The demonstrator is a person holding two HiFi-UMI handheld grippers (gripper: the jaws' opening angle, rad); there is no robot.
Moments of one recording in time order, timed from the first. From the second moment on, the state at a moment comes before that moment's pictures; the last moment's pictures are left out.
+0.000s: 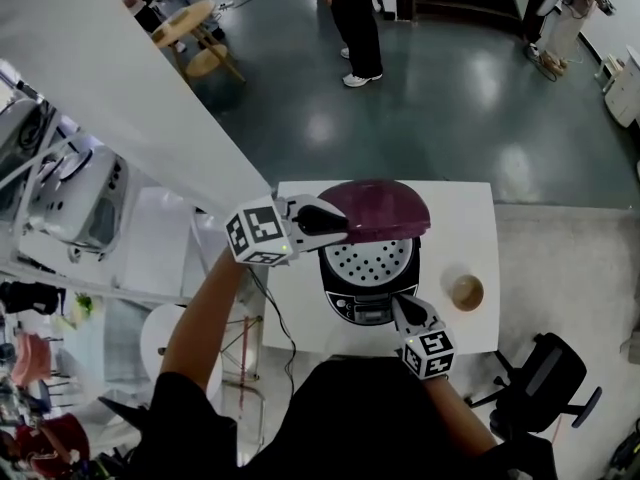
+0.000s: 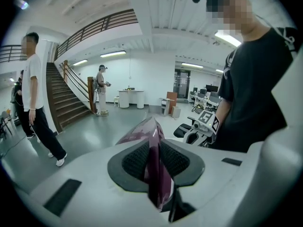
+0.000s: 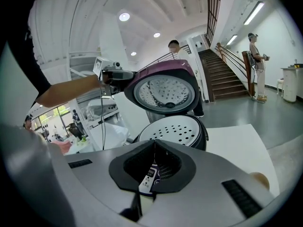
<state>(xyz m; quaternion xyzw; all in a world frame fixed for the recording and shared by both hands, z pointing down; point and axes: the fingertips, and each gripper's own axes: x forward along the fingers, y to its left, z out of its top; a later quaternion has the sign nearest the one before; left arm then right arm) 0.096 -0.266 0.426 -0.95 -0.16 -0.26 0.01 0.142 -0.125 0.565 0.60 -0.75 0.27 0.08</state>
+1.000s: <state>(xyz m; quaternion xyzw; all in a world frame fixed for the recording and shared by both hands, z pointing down) 0.081 -0.213 0.477 -0.94 -0.16 -0.30 0.05 0.137 -0.102 0.571 0.61 -0.73 0.28 0.08</state>
